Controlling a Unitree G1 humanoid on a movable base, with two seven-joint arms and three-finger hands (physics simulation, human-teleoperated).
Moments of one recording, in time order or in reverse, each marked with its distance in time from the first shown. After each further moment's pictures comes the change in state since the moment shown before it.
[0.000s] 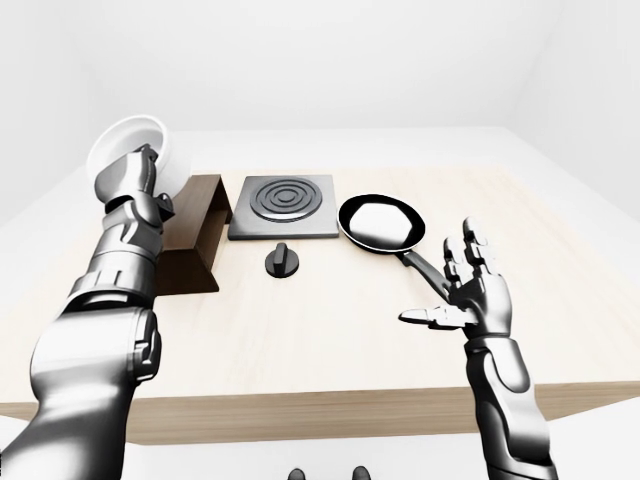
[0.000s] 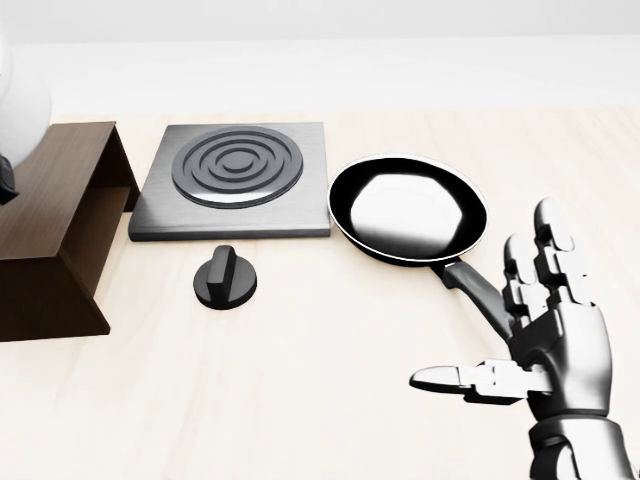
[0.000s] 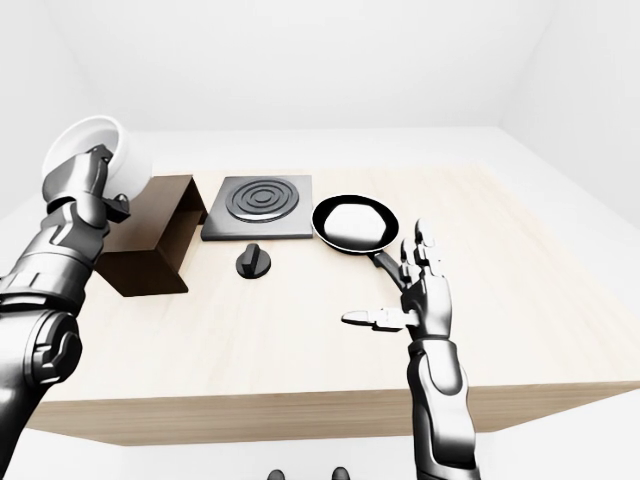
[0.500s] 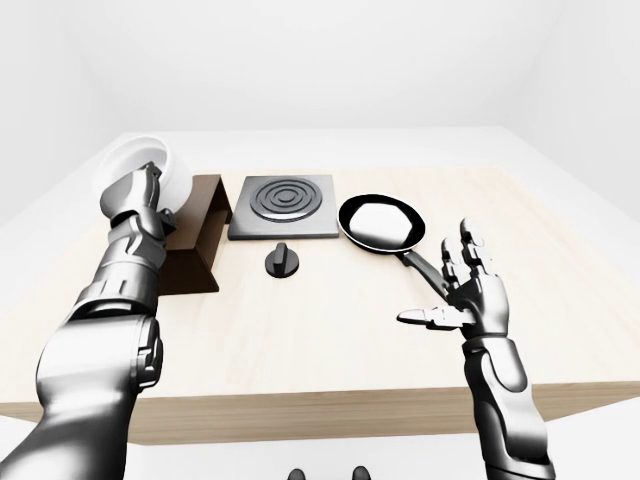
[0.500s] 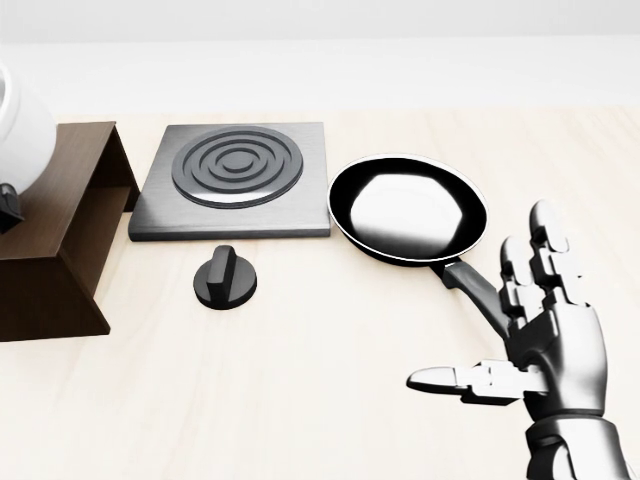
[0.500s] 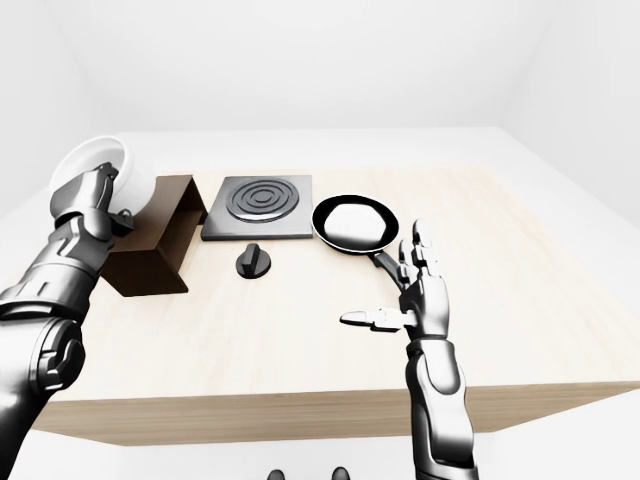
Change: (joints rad) left arm 0.049 -0.008 -0.002 0.024 -0.001 0.000 0.012; right arm -0.001 0.001 0.008 0.011 -0.008 0.000 -0.002
